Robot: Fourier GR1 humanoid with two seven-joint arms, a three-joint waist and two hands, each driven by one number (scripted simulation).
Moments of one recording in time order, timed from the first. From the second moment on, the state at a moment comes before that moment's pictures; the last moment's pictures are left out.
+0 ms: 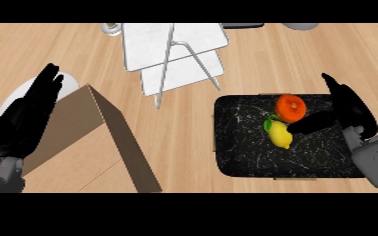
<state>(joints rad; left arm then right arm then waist) -0.09 0.60 -0.16 -1.65 0.48 0.28 0.19 -0.38 -0.74 0.47 -1.48 0.09 -0.24 0.99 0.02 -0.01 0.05</state>
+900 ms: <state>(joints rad) -0.07 0.61 -0.16 -1.66 0.49 0.29 0.18 -0.43 -0.62 0.50 -1.32 0.24 -0.29 0.98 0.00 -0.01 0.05</state>
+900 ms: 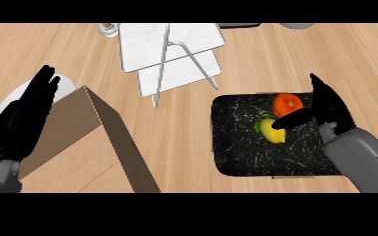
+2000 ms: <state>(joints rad) -0.14 0.61 -0.19 -1.65 0.51 0.28 0.18 -0.55 -0.30 0.78 -1.31 0.29 -0.14 0.73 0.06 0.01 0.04</state>
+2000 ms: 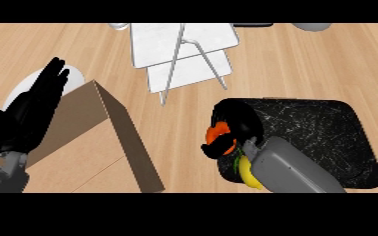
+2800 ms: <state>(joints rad) -0.07 0.65 -0.17 -1.63 0.52 0.31 0.18 -0.83 -0.02 0.89 -1.55 0.54 -0.21 0.87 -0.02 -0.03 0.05</state>
